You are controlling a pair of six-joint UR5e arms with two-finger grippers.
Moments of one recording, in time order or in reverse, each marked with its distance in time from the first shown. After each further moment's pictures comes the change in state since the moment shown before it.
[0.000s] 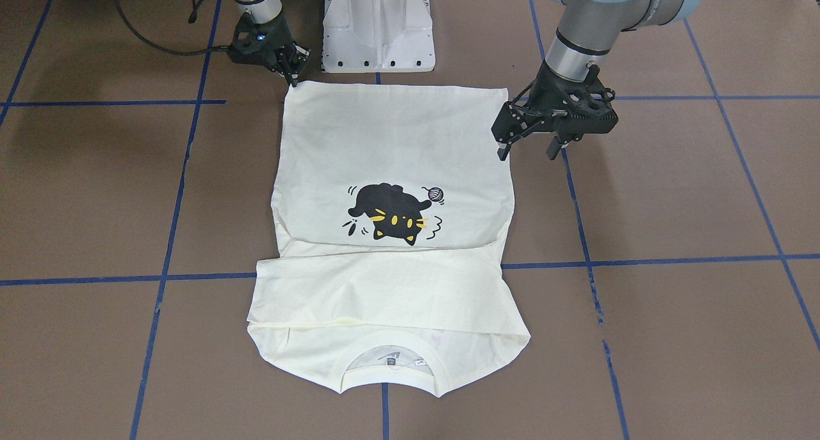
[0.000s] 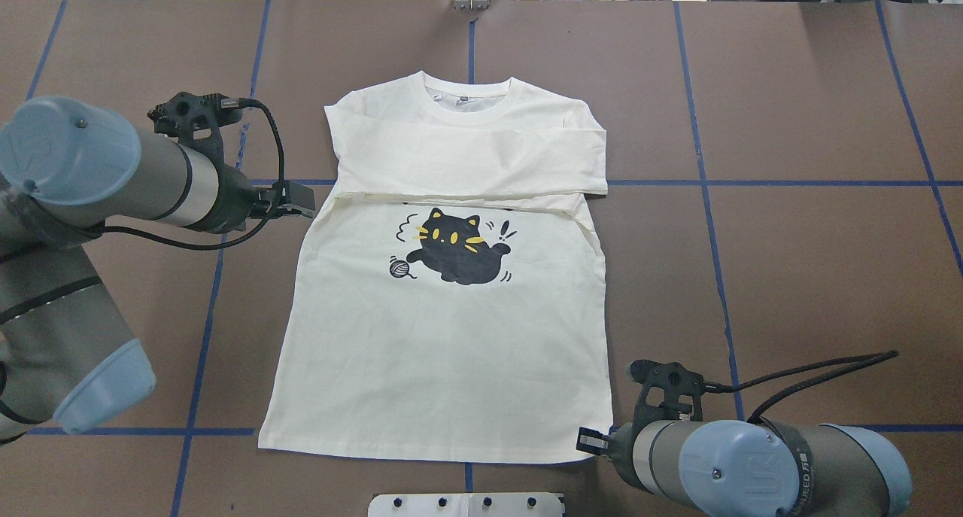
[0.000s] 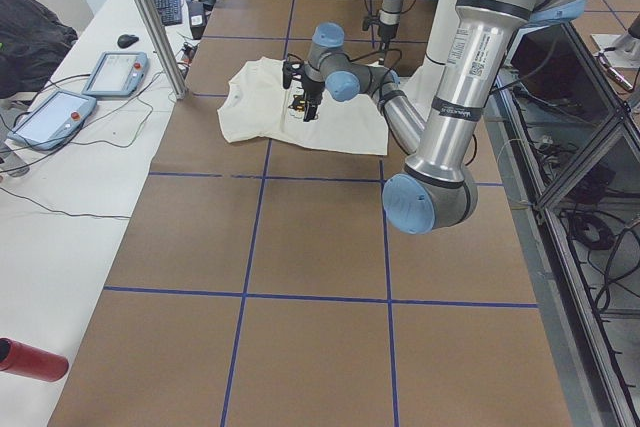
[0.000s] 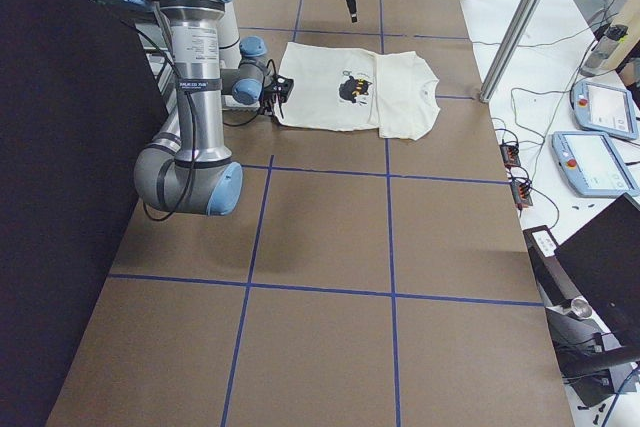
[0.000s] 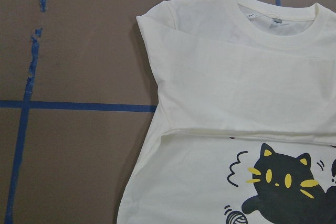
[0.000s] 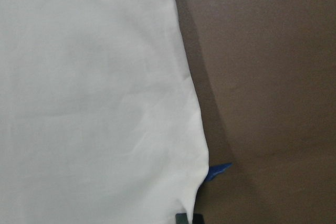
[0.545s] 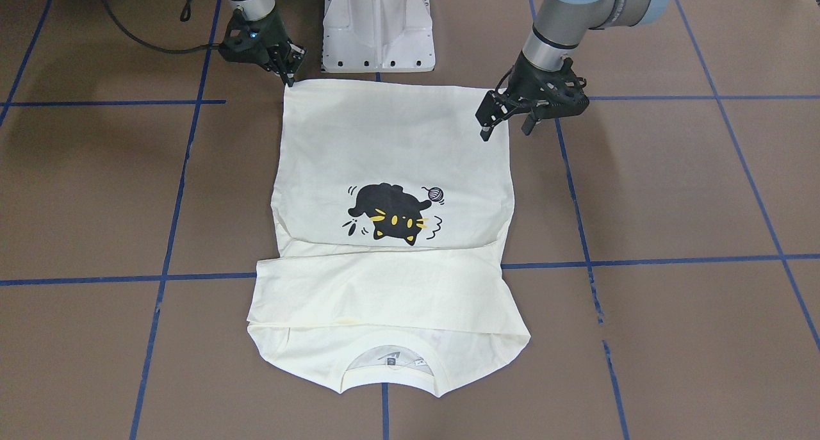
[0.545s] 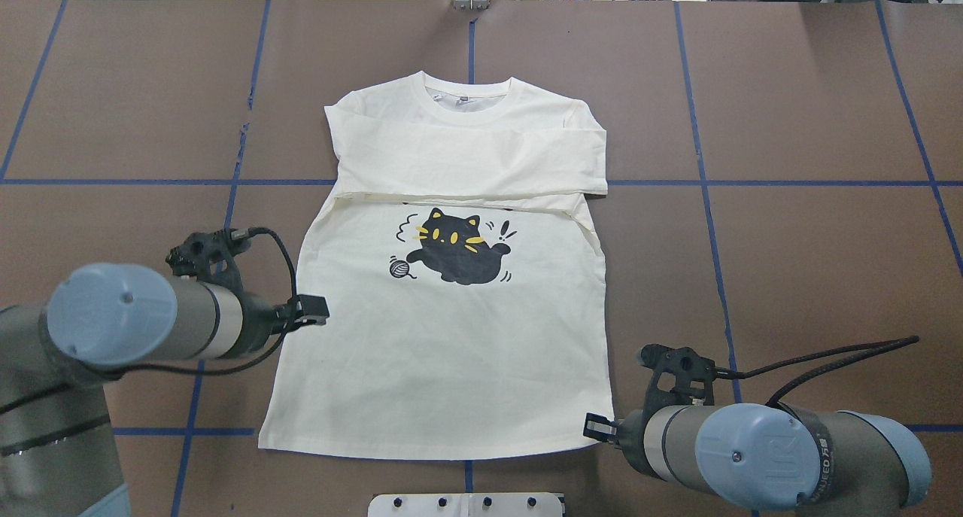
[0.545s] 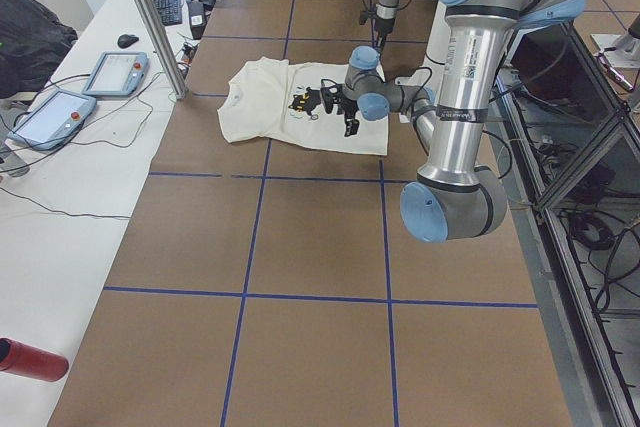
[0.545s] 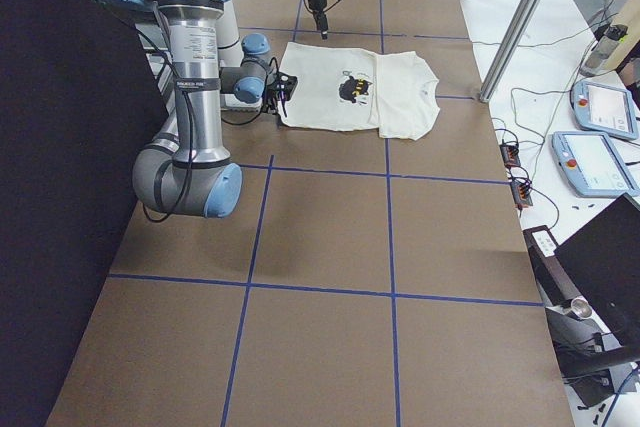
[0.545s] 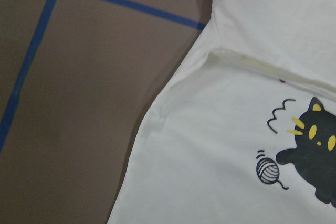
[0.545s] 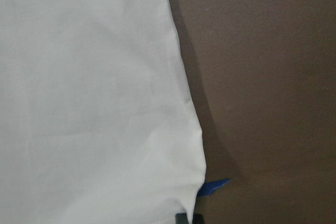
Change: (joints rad) left arm 0.296 0.163 -0.063 -0.081 0.158 -0.359; right arm 0.030 -0.012 0.025 0.004 0.014 -0.010
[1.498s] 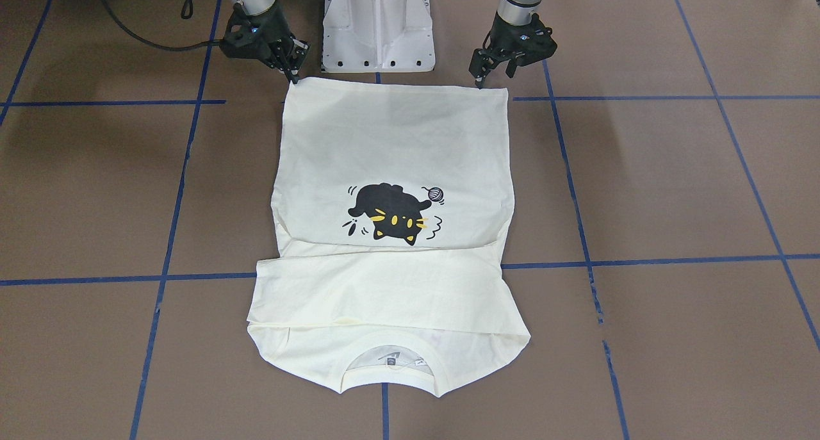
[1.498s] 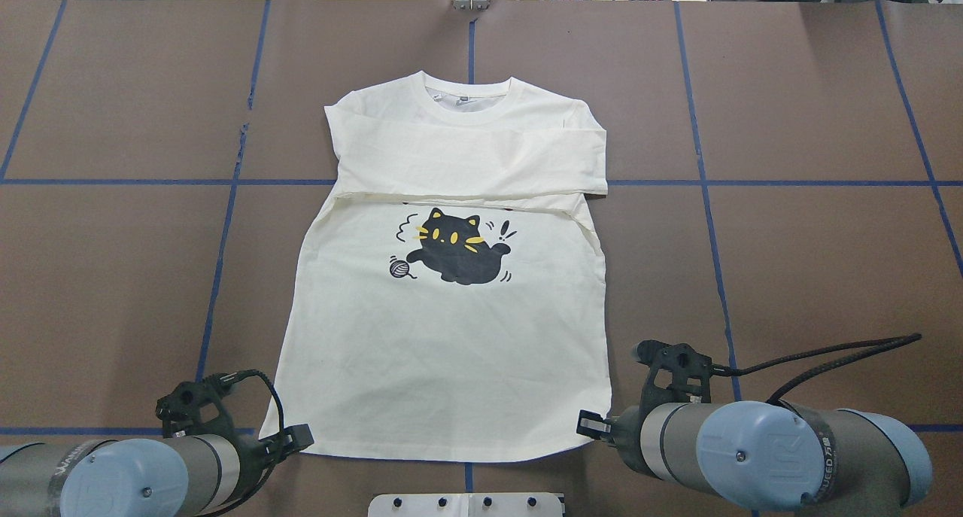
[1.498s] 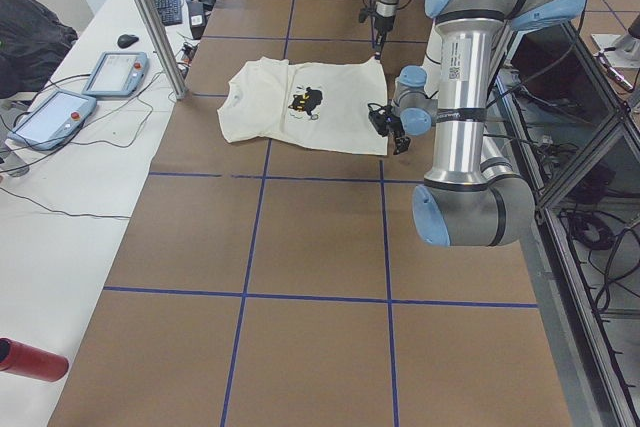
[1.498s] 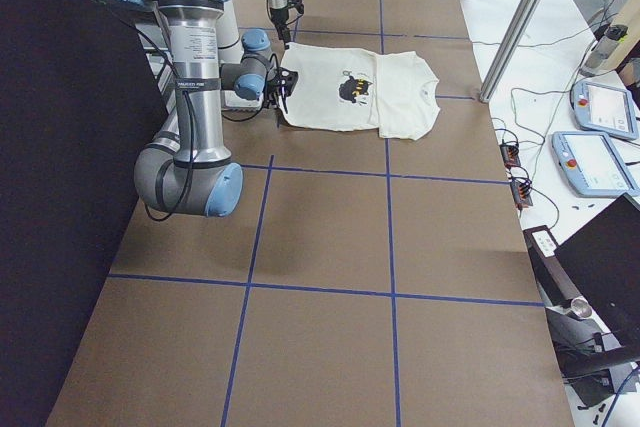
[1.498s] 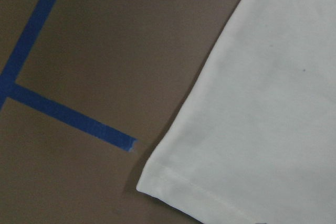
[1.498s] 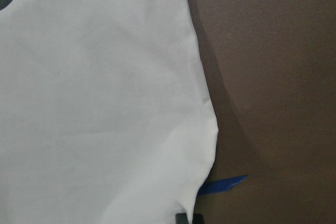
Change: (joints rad) left arm 0.282 0.121 -0.042 0.004 0.161 -0.264; right arm 0.003 0.013 0.012 0.003 -0.001 0.000
